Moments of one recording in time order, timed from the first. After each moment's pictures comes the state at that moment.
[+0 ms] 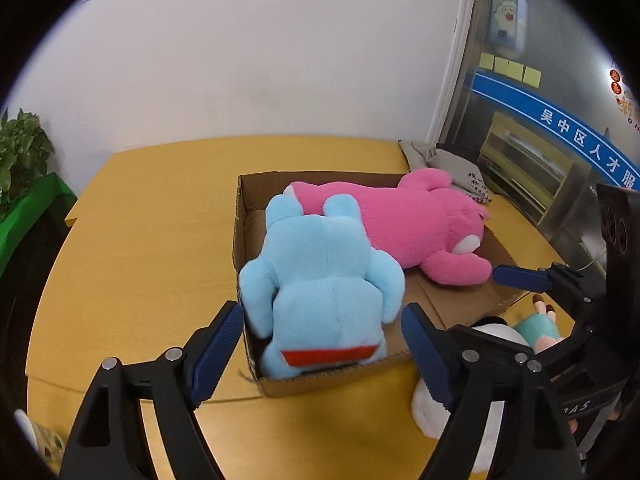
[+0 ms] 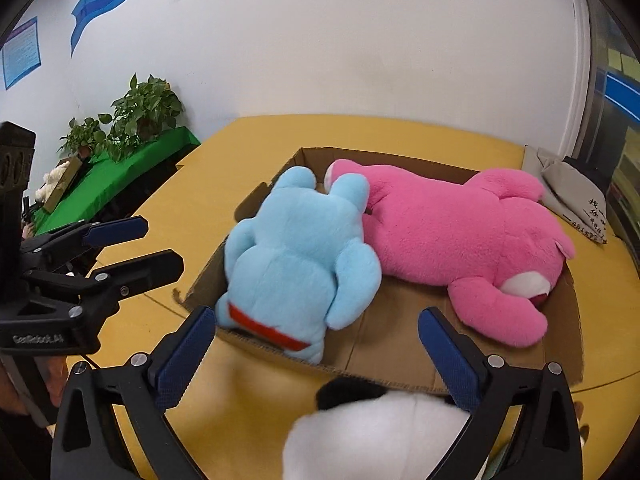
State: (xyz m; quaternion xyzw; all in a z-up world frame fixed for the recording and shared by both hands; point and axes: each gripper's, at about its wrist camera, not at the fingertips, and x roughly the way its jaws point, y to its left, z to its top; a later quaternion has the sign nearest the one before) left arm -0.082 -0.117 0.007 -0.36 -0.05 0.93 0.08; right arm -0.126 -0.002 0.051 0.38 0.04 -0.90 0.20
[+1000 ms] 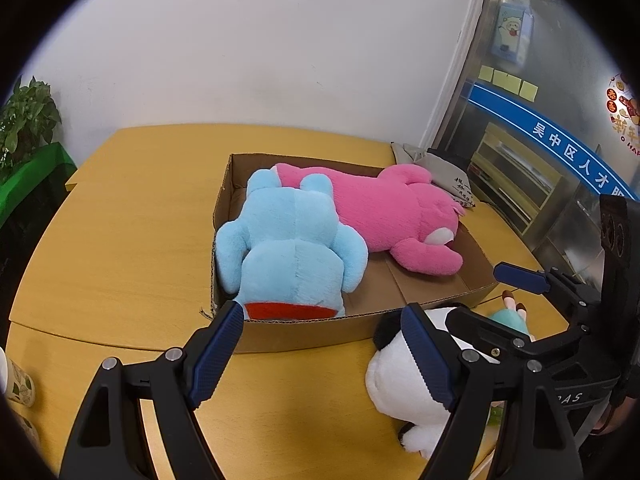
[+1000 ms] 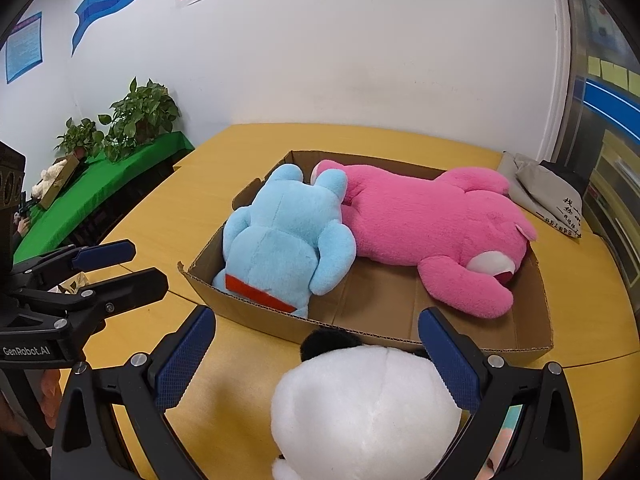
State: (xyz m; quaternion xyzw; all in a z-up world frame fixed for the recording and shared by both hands) left arm -0.044 -0.091 -0.002 -0.36 -0.10 0.92 0.08; right arm -0.085 0.028 0.057 0.36 0.05 -0.91 0.18
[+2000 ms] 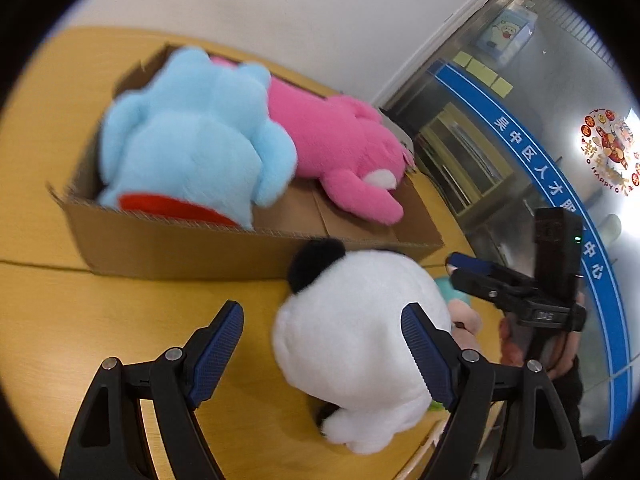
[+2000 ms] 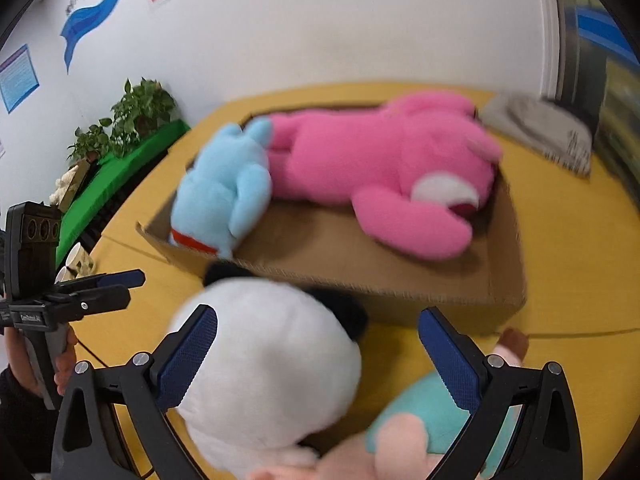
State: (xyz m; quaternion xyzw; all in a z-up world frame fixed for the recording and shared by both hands) left arm -0.067 -0.054 -0.098 -0.43 -0.23 0.85 0.22; right arm -0.115 0.162 0.000 0.45 -0.02 -0.87 0.23
